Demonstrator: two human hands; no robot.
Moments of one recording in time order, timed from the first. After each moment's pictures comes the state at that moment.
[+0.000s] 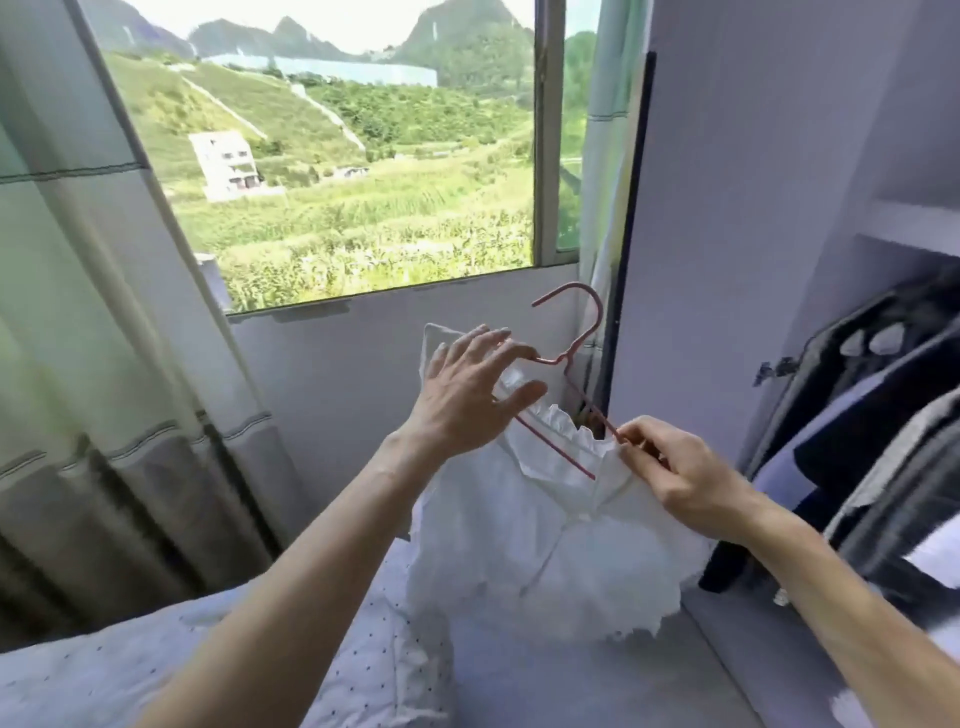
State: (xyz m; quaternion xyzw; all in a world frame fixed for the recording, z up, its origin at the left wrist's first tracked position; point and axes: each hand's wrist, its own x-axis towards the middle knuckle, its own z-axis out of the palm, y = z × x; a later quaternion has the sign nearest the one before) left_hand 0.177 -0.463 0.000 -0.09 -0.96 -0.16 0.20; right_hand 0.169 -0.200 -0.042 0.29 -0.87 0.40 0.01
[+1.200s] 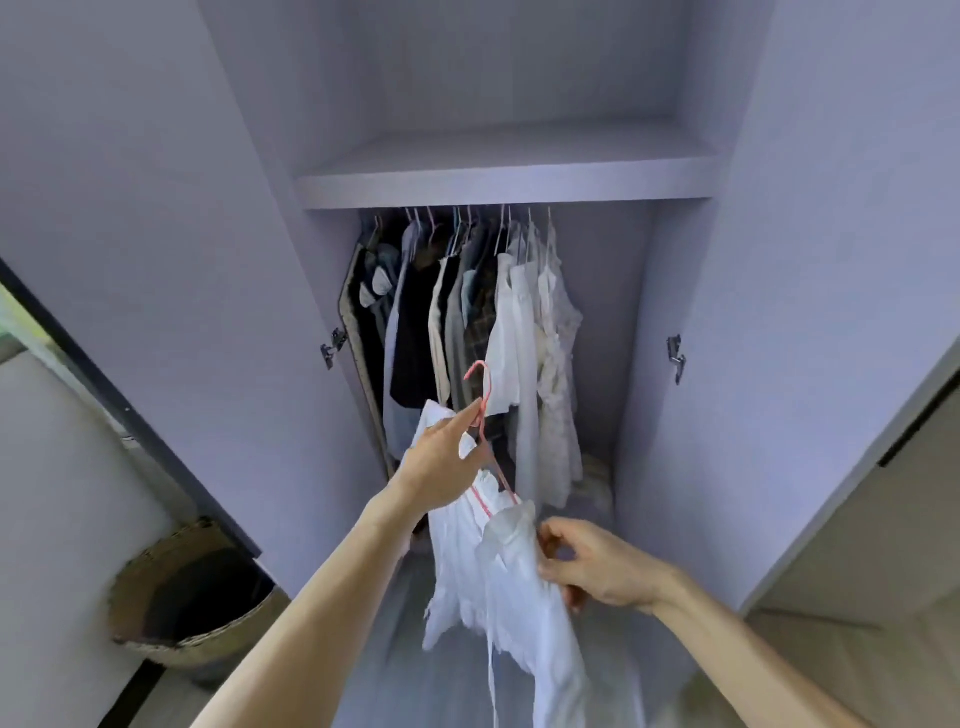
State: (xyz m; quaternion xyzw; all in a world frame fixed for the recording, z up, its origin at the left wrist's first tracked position) left_hand 0.100 -0.148 -0.102 -0.47 -0.84 -0.23 -0.16; right_hand 0.308 -0.053 -0.161 -0.21 -0.77 0.59 -0.05
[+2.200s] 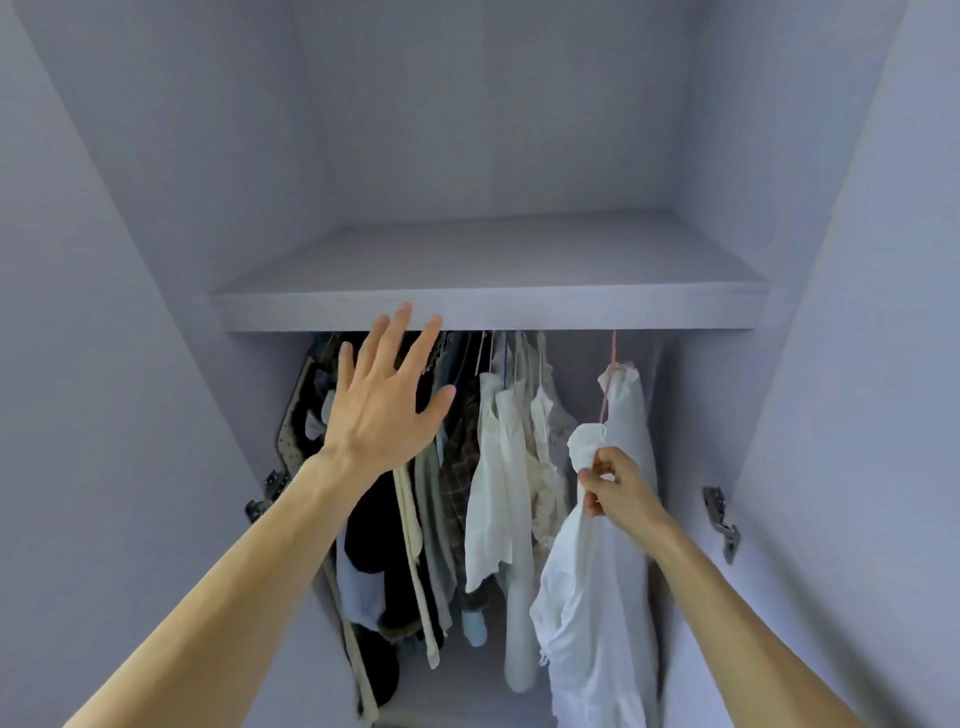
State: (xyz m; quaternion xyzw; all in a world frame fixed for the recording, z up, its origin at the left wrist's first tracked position) left_hand -0.090 0.048 0.002 -0.53 -0.80 -0.19 0.19; right_hand 0.126 0.228 -0.131 -0.40 -0.70 0.52 0.27
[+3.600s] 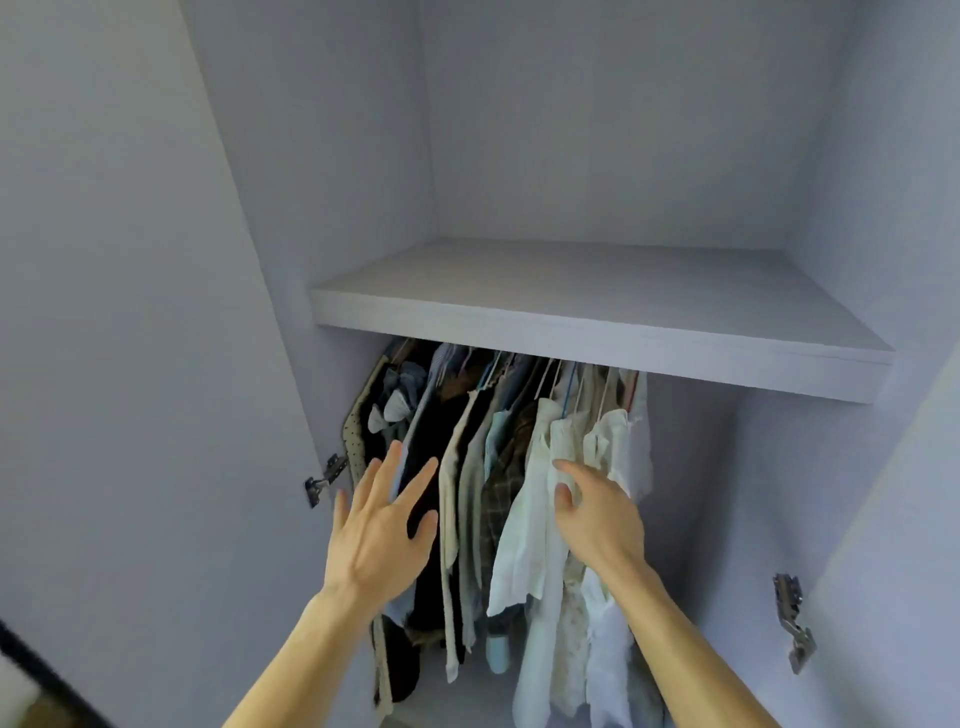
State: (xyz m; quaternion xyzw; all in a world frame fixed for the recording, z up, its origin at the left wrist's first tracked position) left_hand -0.079 -0.002 -0.101 -0.37 -0.91 -0.17 0.08; right_hand 0.060 0.216 -0.109 -0.32 -0.88 0.26 0.24
